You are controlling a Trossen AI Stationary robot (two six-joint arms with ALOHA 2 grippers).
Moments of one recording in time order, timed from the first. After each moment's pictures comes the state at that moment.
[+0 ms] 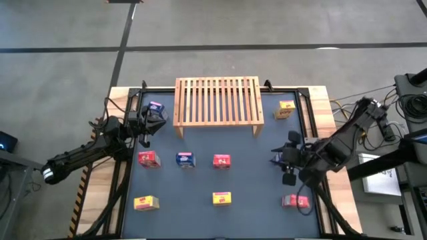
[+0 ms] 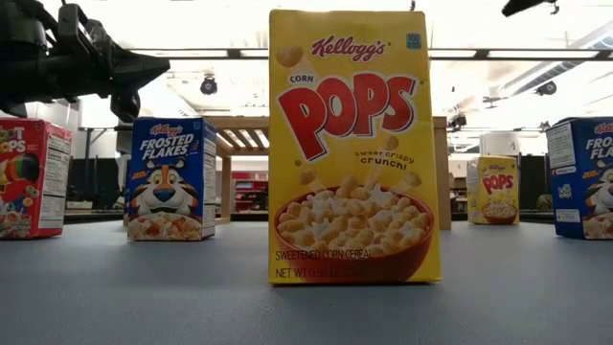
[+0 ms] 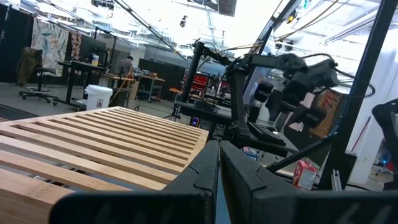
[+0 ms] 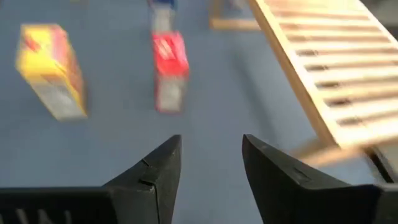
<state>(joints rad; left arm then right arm) 0.54 0.18 0.02 0.40 0.35 -0.32 0.72 1.13 1.12 -1.09 0.71 0.66</state>
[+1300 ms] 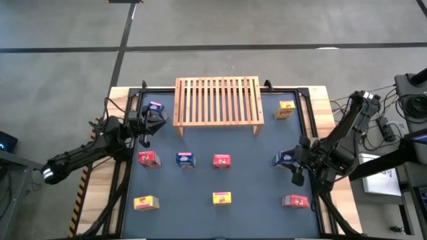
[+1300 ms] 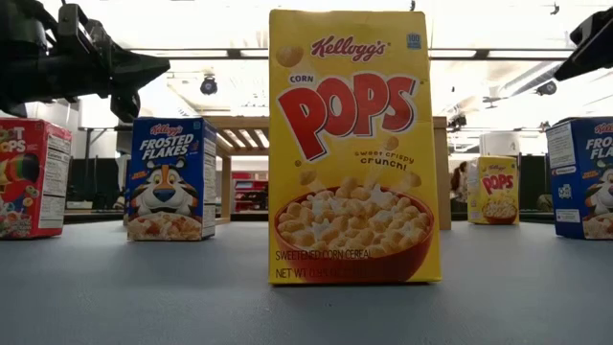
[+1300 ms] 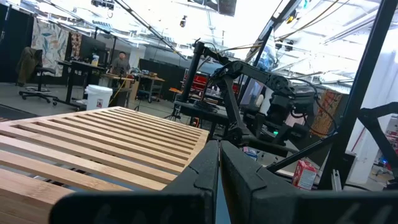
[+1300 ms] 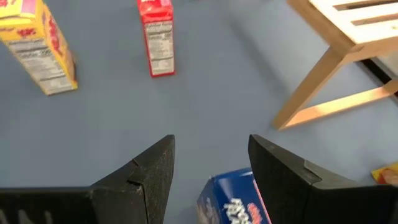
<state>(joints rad) 0.54 0.18 0.02 0.40 0.35 -0.32 0.97 0.93 0.74 -1.05 0.83 1.08</state>
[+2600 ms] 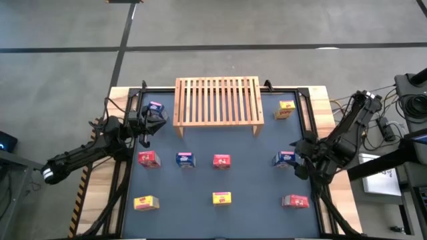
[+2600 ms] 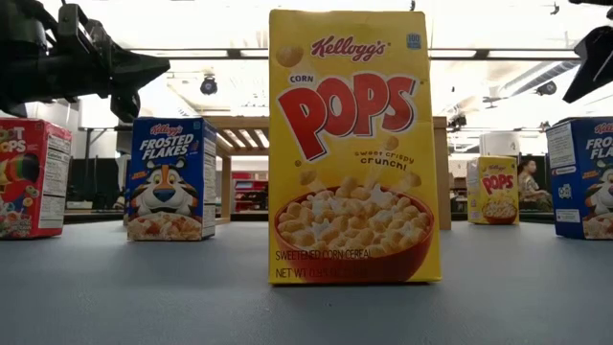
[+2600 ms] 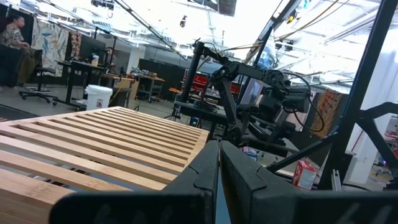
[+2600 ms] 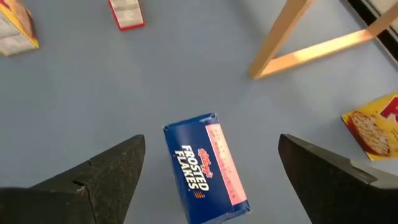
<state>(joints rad) 0.54 0.18 0.02 0.40 0.35 -0.32 0.90 0.87 0.78 -1.28 0.64 1.16</state>
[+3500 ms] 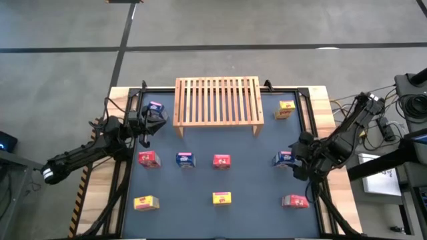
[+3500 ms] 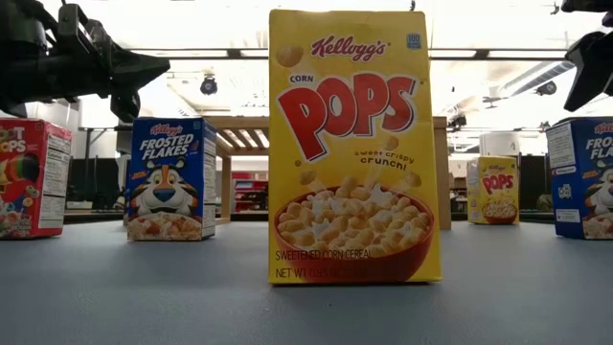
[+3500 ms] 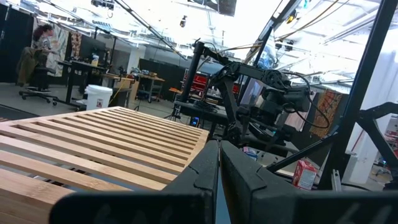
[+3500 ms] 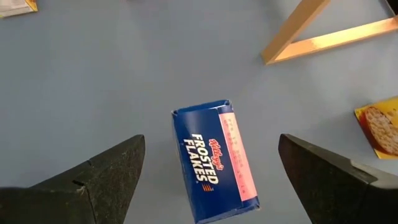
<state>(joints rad) 0.54 0.18 0.02 0.40 0.35 -0.32 0.81 0.88 0.78 -1.22 0.53 0.99</state>
